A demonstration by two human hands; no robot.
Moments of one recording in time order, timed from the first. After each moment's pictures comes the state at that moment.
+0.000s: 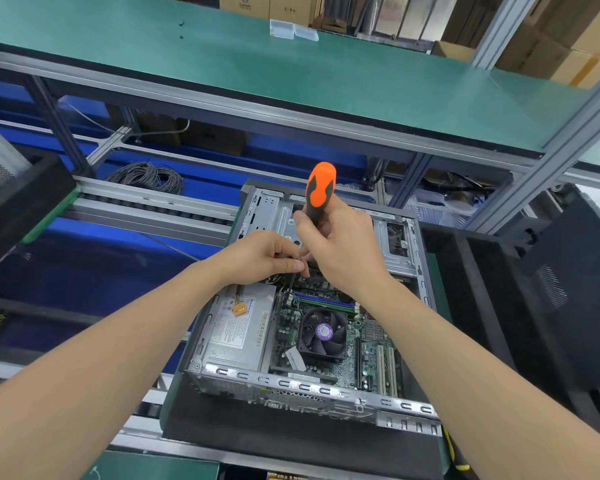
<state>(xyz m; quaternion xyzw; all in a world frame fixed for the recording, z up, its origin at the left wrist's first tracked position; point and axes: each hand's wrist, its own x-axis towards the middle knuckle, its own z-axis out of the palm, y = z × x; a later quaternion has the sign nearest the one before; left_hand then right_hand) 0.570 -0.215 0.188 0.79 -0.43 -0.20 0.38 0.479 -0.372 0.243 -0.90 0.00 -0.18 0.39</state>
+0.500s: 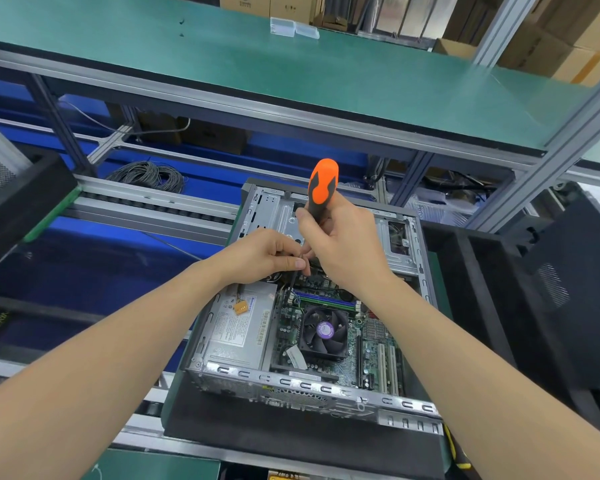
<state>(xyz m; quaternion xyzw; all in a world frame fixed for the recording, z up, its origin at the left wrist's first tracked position) 0.573 -0.216 0.184 0.80 -0.41 -0.22 0.38 0.480 -0.373 0.244 -0.90 0.00 -0.19 0.40</state>
